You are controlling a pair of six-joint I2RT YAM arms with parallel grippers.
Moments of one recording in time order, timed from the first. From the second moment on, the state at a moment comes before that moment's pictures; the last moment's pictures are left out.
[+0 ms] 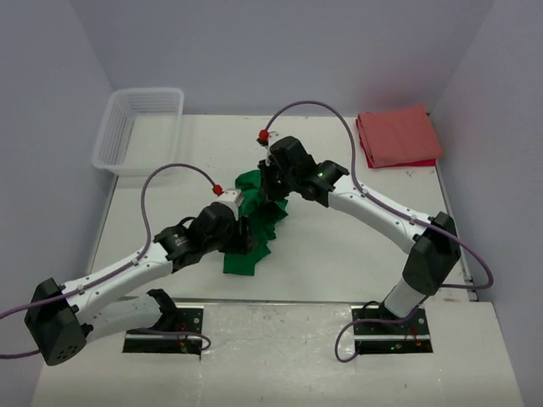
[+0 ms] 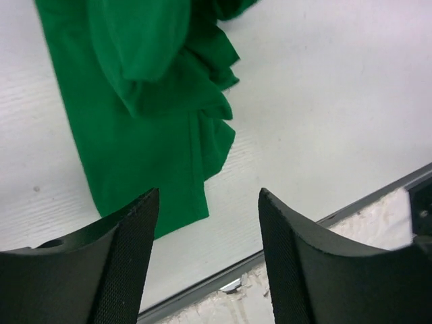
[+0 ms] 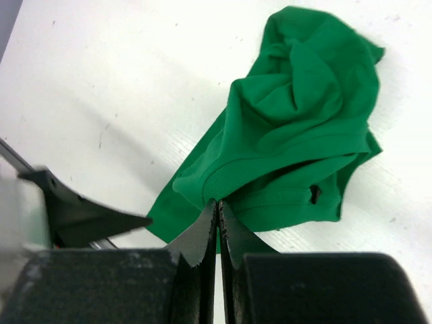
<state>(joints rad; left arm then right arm) -0.76 1.00 0.69 -0.45 -0.07 -0.61 0.83 1.67 1.47 -0.53 -0.04 0.41</state>
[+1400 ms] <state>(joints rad) -1.21 1.25 1.09 -0.92 -0.64 -1.01 0.66 1.48 1.54 -0.78 0.23 0.38</state>
